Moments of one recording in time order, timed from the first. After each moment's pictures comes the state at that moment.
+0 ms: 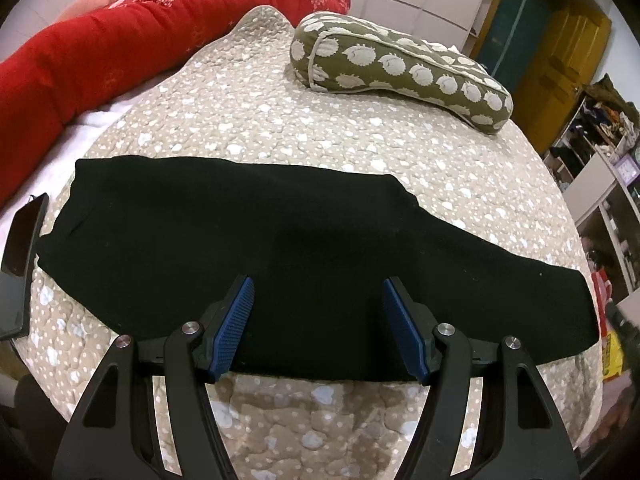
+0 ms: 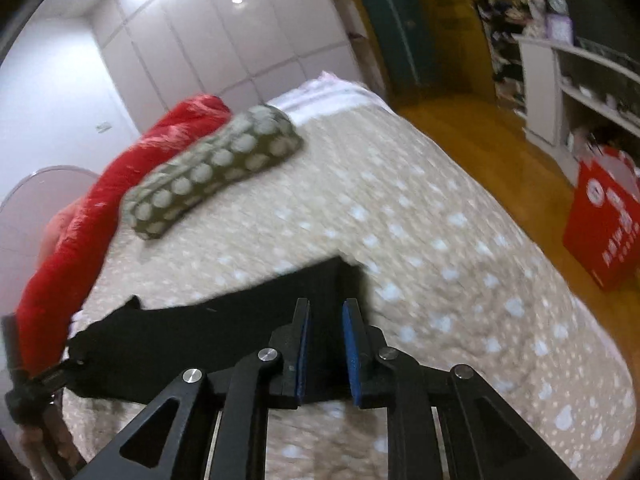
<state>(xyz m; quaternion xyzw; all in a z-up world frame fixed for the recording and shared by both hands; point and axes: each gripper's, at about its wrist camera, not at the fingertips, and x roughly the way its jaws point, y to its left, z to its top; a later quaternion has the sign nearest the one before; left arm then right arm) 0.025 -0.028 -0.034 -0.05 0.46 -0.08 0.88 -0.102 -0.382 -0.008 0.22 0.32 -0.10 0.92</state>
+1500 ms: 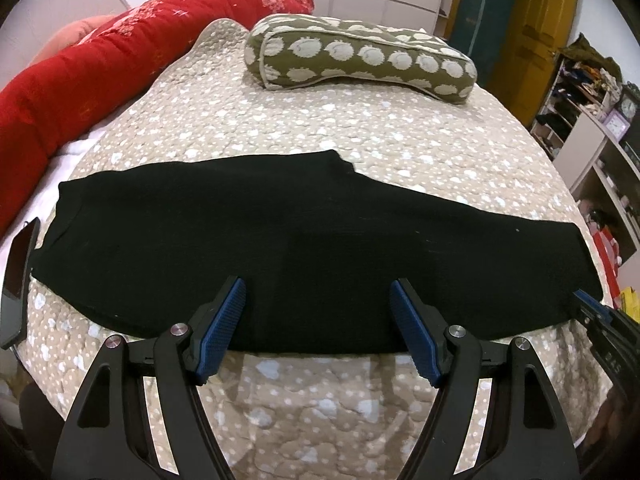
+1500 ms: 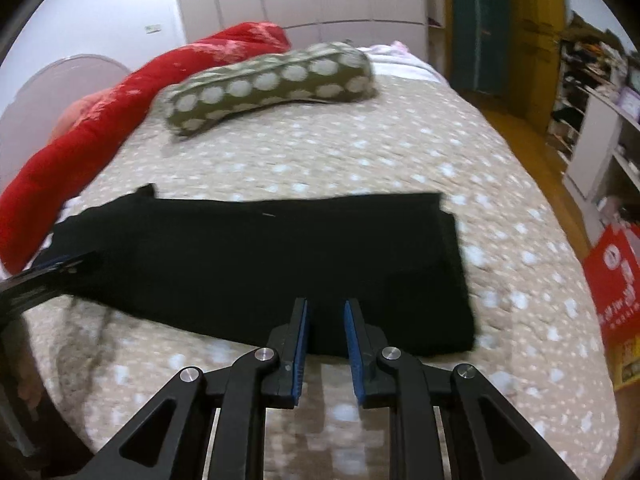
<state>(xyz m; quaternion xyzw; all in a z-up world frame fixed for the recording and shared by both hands) 0.000 -0.070 -0.036 0.01 0.44 -0.11 0.89 -0.085 -0.326 -0.044 0.08 0.42 -0.06 0.90</state>
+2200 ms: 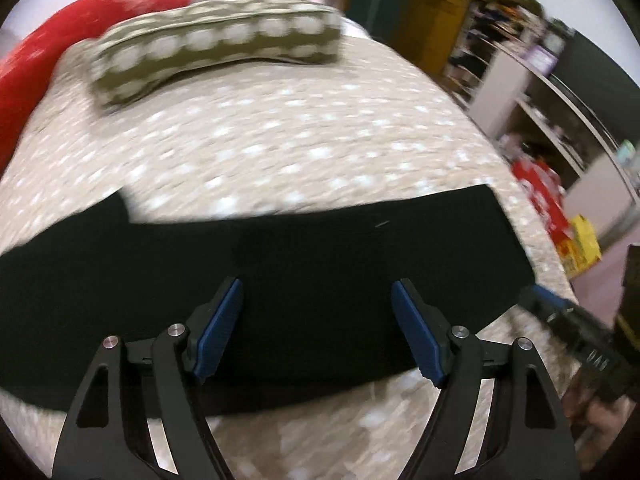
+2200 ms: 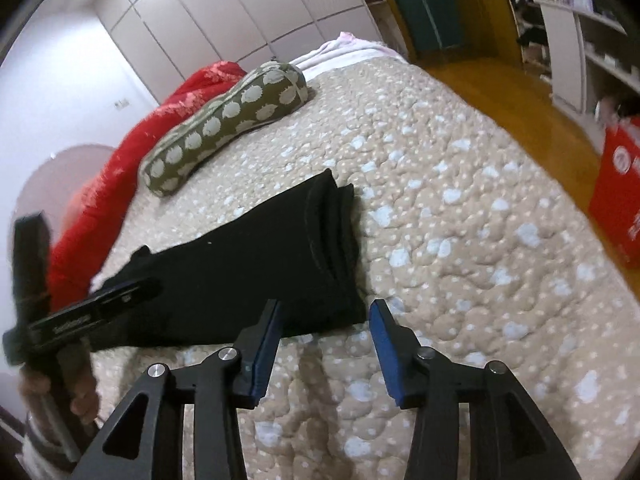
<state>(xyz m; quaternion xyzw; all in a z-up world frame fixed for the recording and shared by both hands) 0.020 -0.199 -0.033 0.06 0.48 -0.29 0.83 -0.124 -0.408 -0.057 0.26 0.37 -0.04 0.89</state>
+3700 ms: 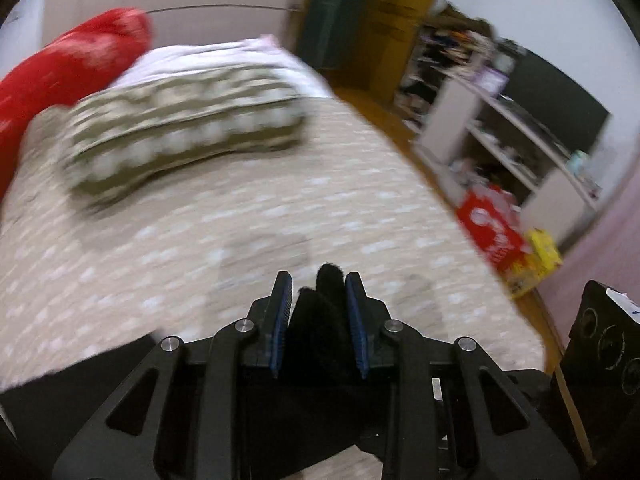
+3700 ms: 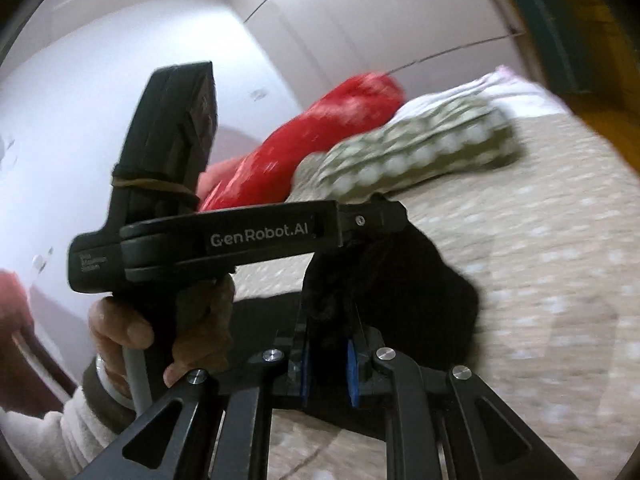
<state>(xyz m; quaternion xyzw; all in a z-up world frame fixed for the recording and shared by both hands) 0.085 -0.156 0.041 0.04 0.42 -0.34 0.84 -0.023 -0.263 0.016 0.22 0.30 0.20 0.91</state>
